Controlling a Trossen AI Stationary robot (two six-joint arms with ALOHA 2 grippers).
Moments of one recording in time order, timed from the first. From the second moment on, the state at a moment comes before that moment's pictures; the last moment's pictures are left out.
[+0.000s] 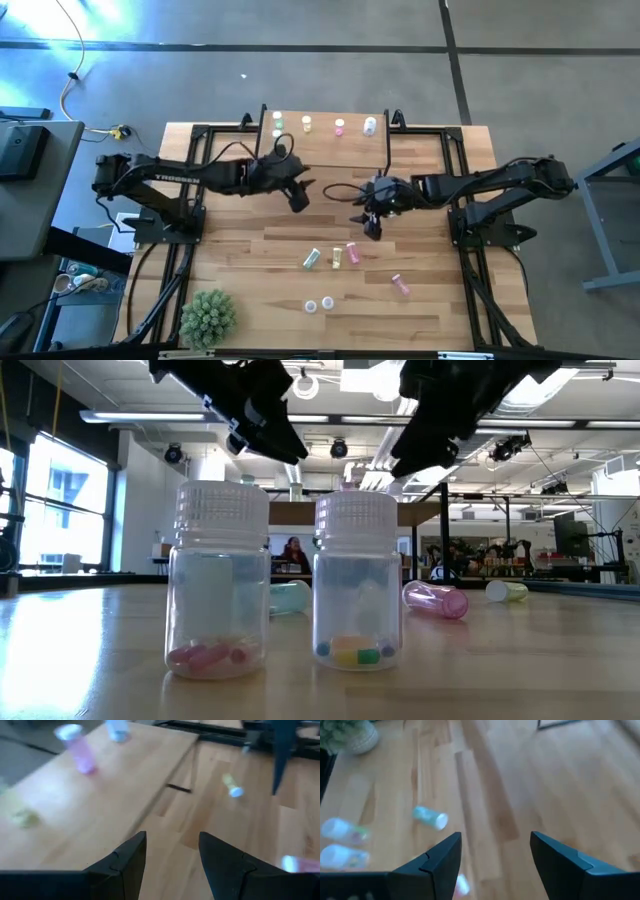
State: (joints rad) left arm 0.21 1.39 0.93 -0.11 -0.32 -0.12; right arm 0.04 1.31 0.88 -0.28 0.05 0.28
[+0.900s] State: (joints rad) left arm -0.08 1.39 0.82 0.10 -0.33 -0.10; right arm 0.05 1.32 0.85 -0.94 0.24 -0.14
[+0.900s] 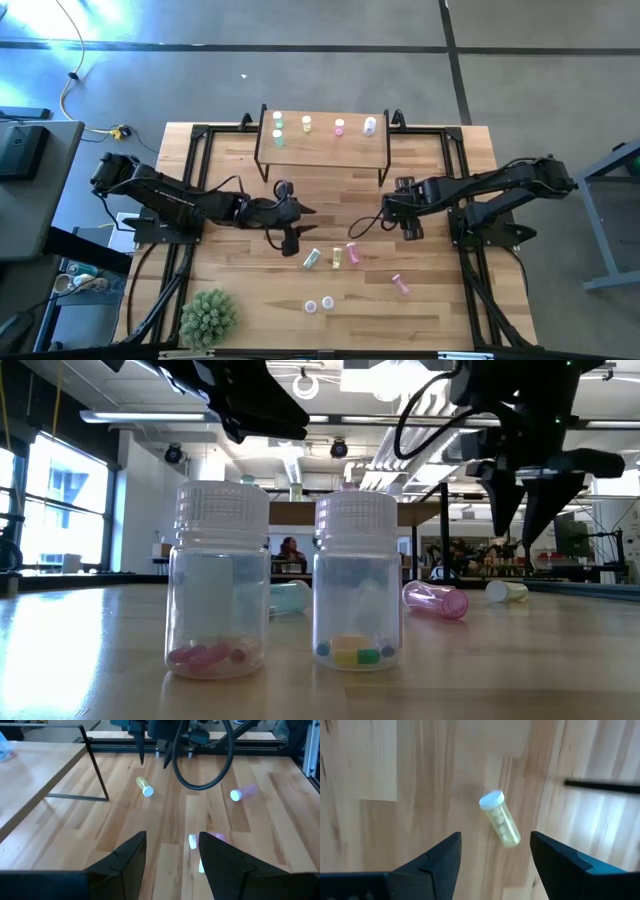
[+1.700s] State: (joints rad) left arm -0.08 1.39 0.82 0.10 -0.33 -0.10; right arm -0.09 1.32 0.58 -0.59 0.25 -0.28
